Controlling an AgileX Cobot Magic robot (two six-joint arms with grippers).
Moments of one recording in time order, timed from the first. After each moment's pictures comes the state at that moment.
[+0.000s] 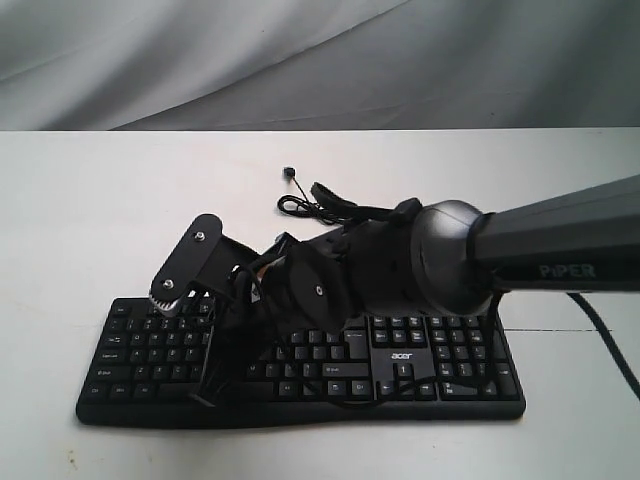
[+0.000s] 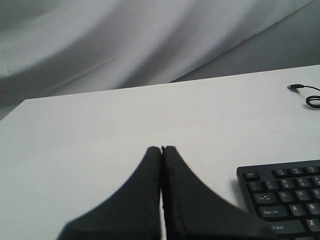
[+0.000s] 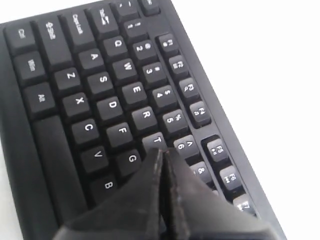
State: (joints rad) left arm 0.13 0.00 0.00 0.17 0.28 -0.04; right arm 0.89 2.00 -1.19 0.28 0.16 -0.60
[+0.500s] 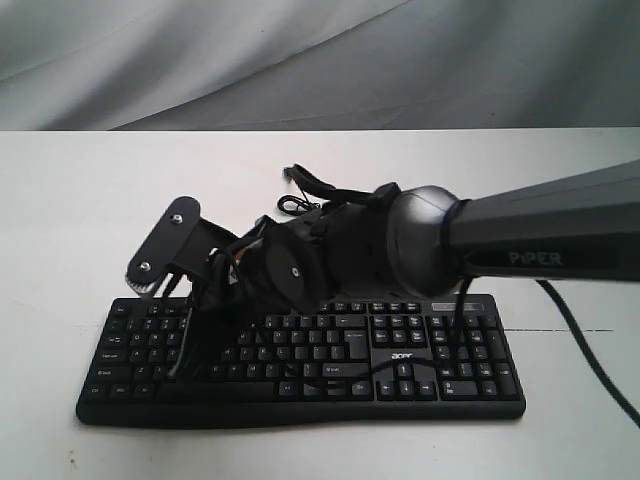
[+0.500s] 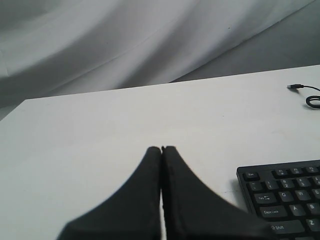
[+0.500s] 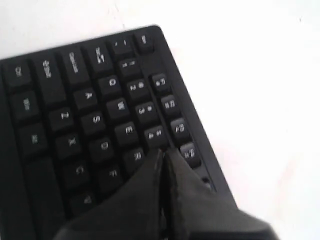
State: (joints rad) left arm 0.13 0.00 0.00 0.17 0.28 -0.04; right arm 0.90 2.05 -1.31 0.25 0.20 -0.60
